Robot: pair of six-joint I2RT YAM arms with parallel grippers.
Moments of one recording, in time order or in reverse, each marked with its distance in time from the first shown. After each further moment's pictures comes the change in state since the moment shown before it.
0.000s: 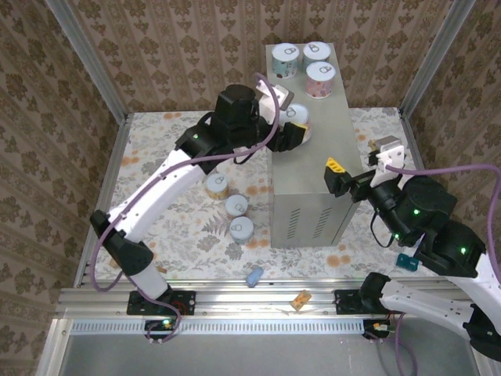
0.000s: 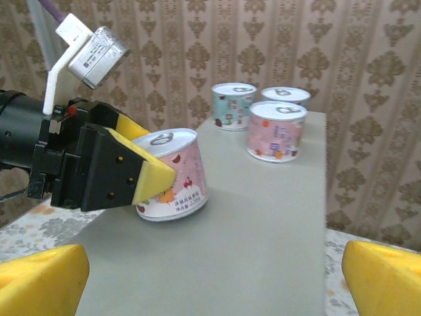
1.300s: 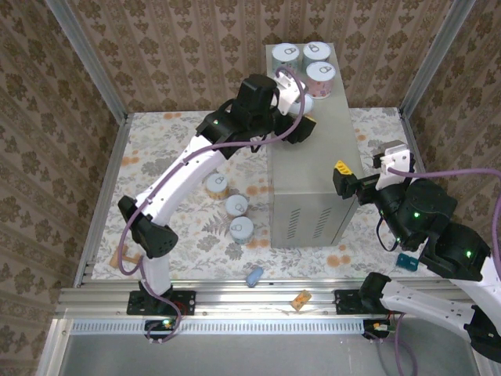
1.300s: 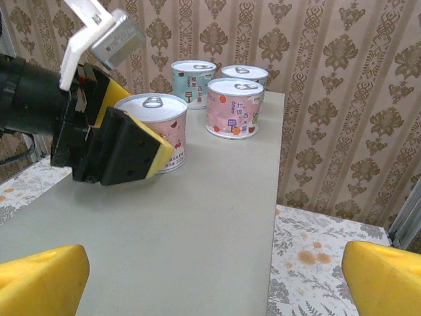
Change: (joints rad) left arm -0.008 0.208 0.265 -0.148 -0.177 0.144; right arm 0.000 -0.017 0.000 -0.082 0.094 -0.008
